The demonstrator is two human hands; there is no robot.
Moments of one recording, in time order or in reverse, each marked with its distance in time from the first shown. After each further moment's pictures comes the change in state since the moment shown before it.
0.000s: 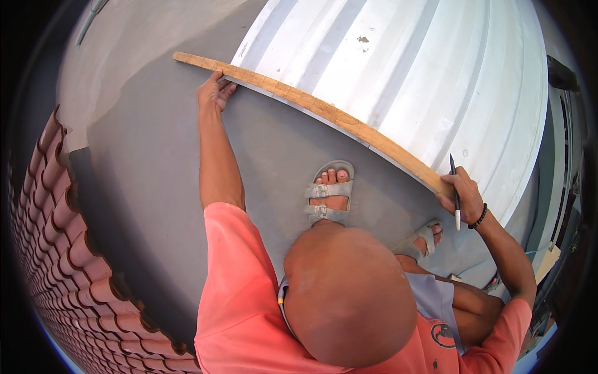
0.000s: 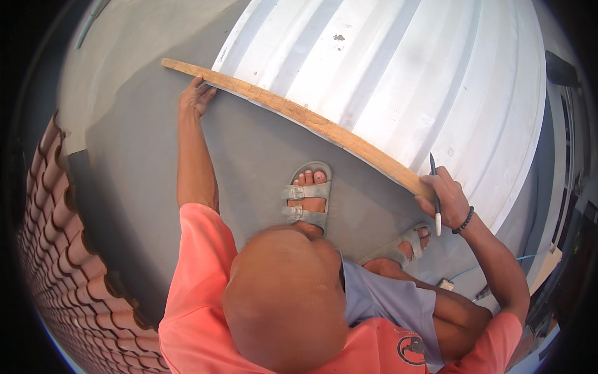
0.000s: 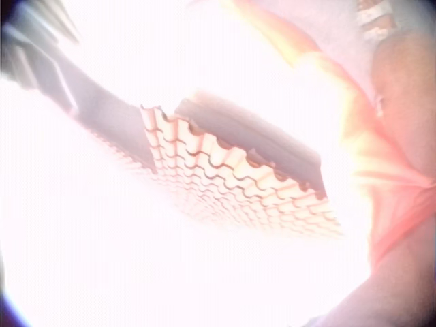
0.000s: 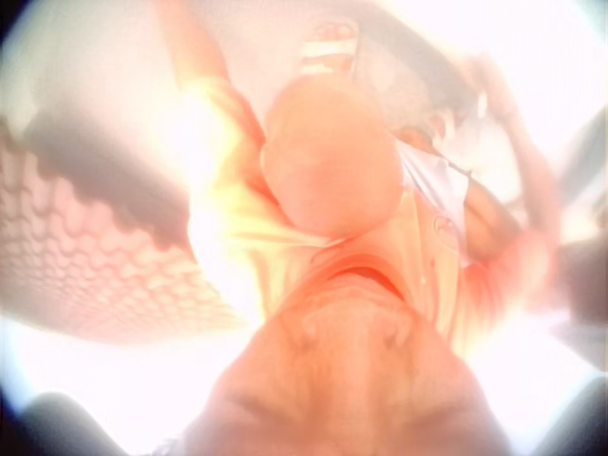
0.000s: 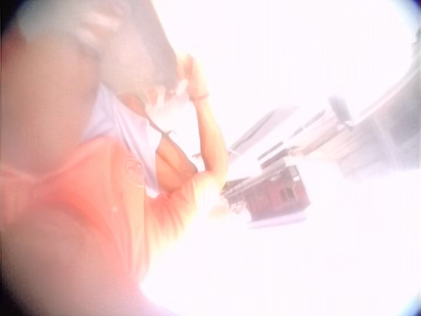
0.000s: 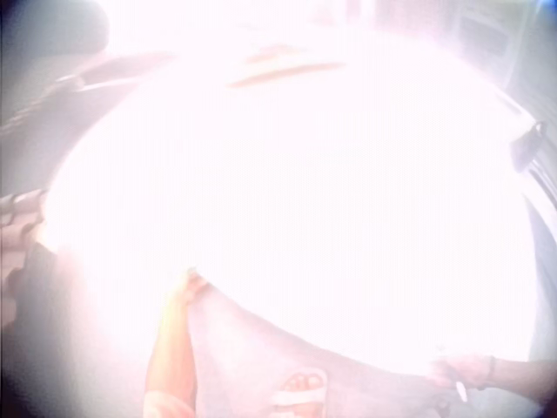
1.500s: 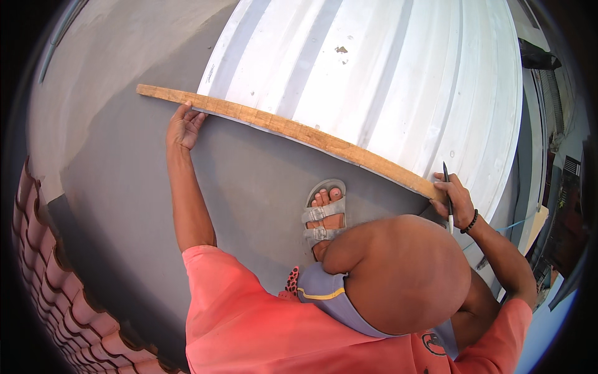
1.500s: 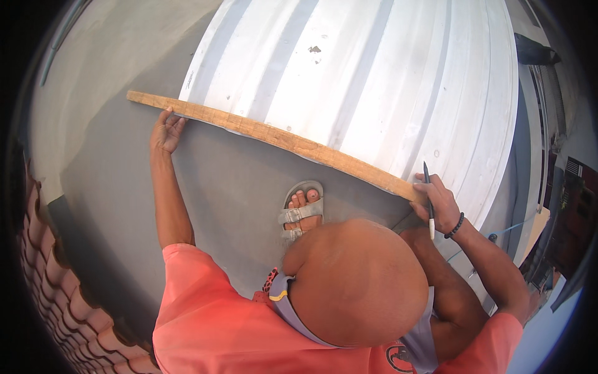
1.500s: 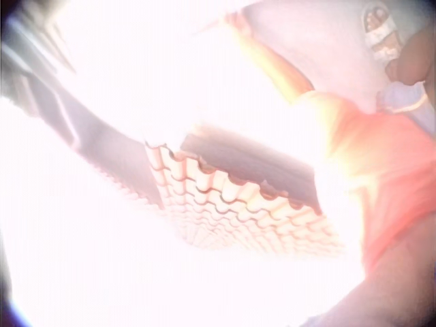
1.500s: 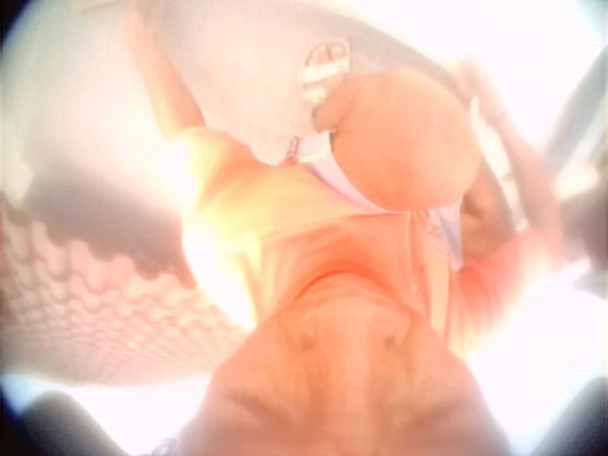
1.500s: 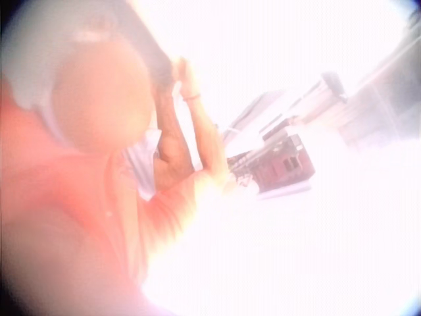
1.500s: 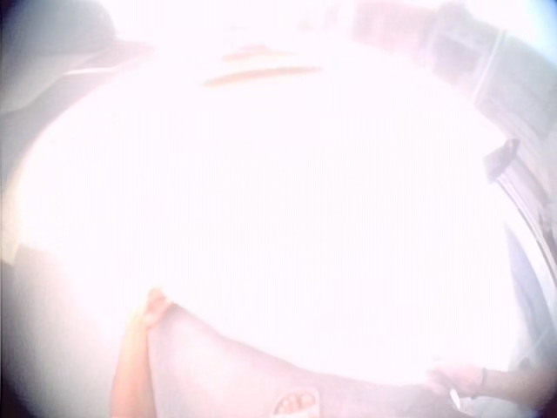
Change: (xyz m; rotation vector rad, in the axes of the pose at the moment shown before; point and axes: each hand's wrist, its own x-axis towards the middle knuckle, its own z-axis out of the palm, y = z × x) left_hand 0.033 -0.005 -0.029 -0.052 -0.263 -0.094; right_hand -0.003 -0.016 0.001 -0.013 0.031 0.126
